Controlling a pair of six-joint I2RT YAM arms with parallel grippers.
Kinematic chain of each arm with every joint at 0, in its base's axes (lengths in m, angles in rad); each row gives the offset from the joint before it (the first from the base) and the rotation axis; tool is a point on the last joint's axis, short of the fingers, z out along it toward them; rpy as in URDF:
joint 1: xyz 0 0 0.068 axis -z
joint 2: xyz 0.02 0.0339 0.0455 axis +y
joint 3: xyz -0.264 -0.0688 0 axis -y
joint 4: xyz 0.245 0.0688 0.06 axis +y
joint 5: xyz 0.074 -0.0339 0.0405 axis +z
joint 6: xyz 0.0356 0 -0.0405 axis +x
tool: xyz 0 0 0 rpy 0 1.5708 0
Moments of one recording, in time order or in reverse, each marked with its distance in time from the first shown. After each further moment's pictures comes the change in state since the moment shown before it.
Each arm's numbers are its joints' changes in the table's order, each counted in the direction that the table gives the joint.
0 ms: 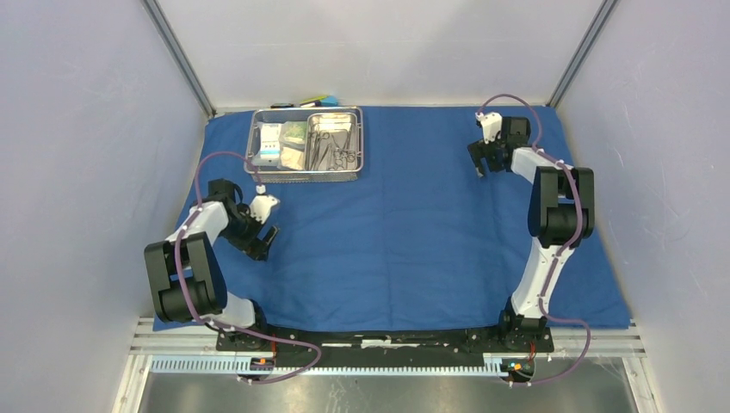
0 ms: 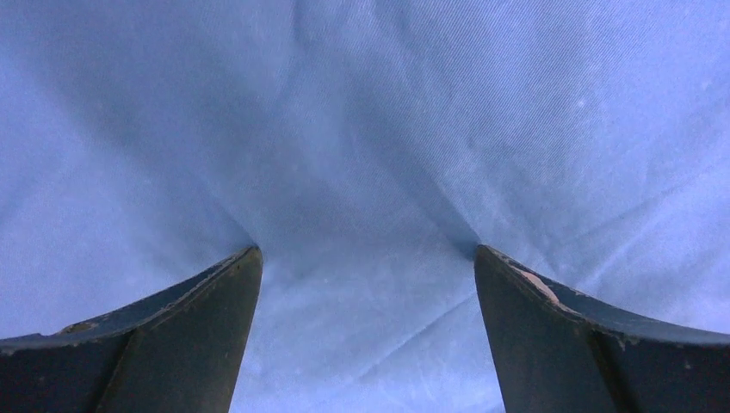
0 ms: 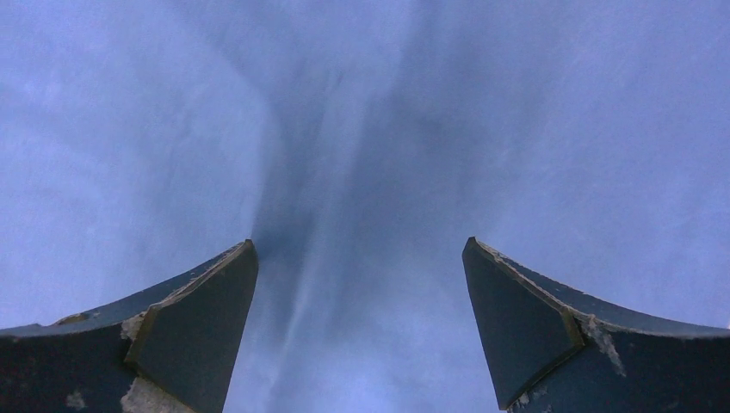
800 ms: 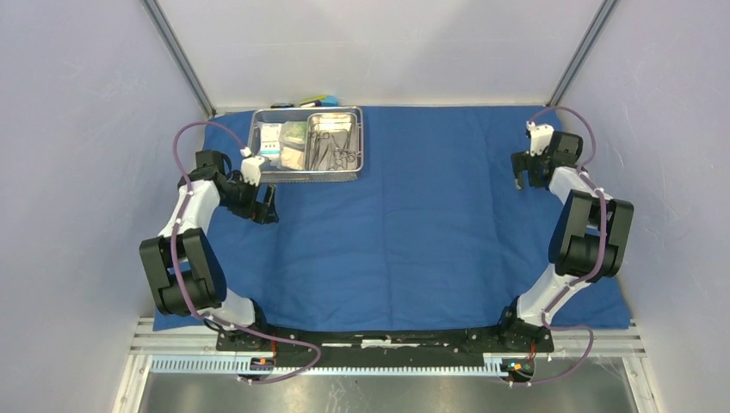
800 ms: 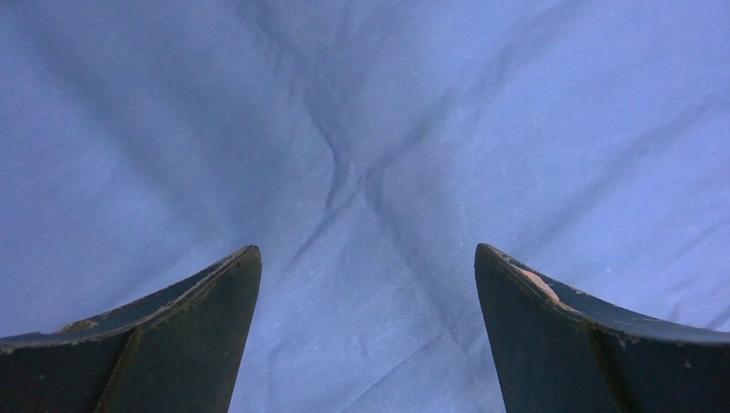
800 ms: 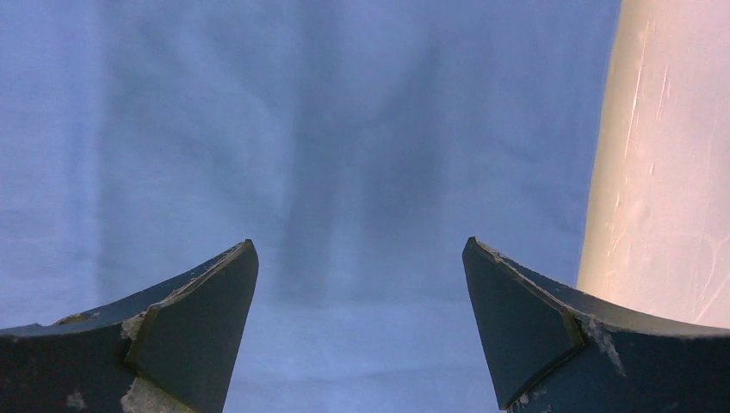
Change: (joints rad) left arm 0.001 0.041 0.282 0.070 -0.293 -0.261; right arm 0.216 -0.311 -0.266 0.002 0.062 0.005
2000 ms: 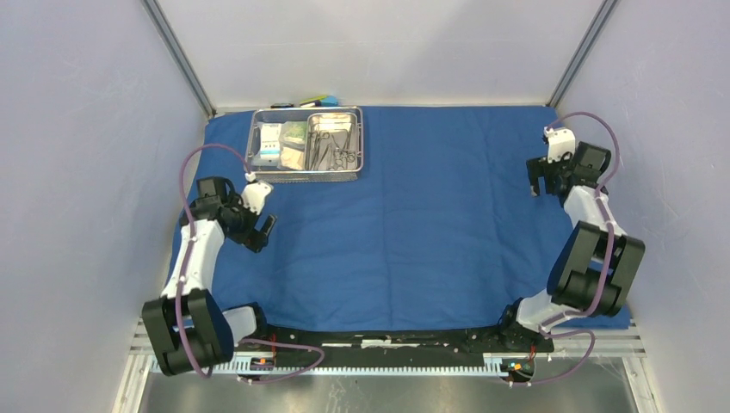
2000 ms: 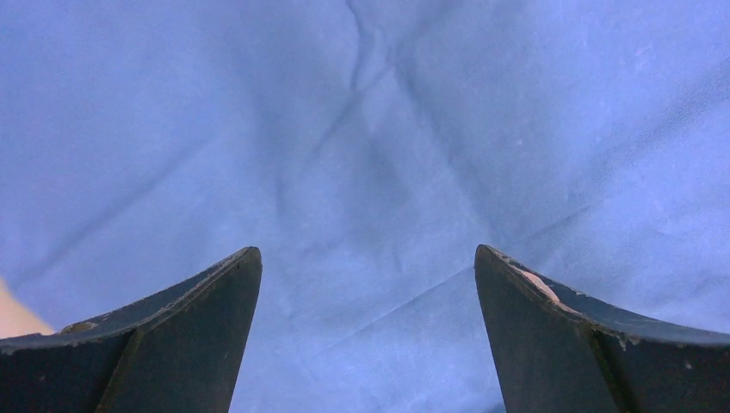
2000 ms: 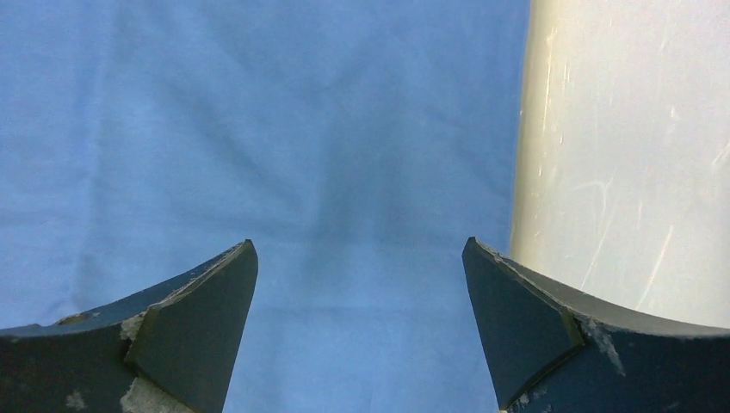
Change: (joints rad) left arm 0.016 -0.304 -0.289 -0.047 0.234 0.153; right arm 0.144 -0.179 -0.137 -0.033 0.102 -0.093
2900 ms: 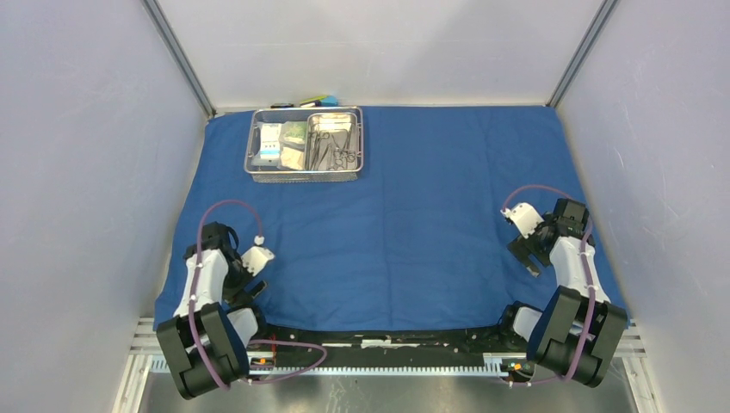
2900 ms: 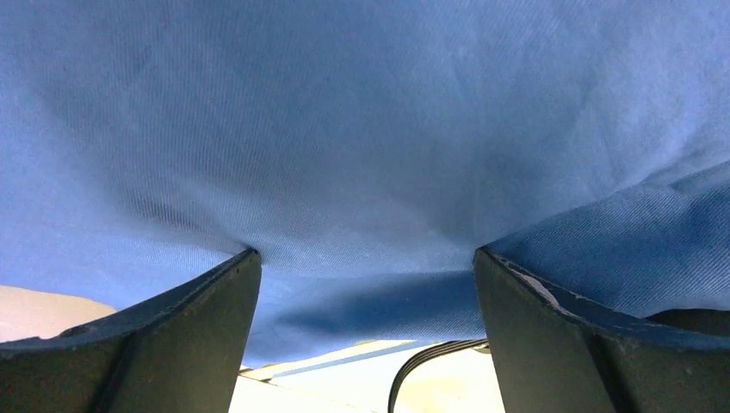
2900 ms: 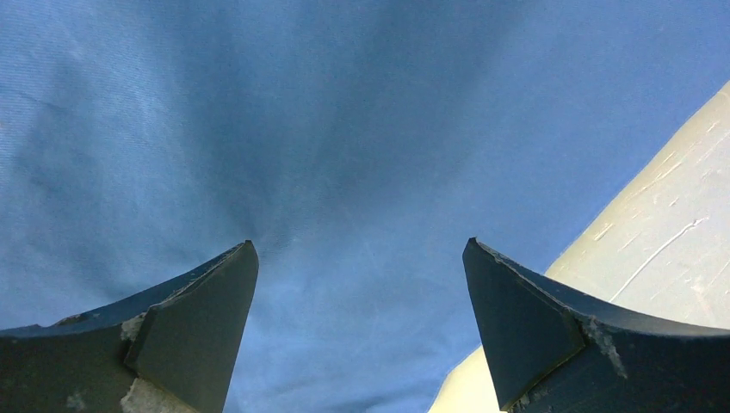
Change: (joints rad) left arm -0.146 -0.153 -0.285 0.235 0.359 0.349; right arm 0.010 -0.432 -0.410 0.447 -0.137 -0.566
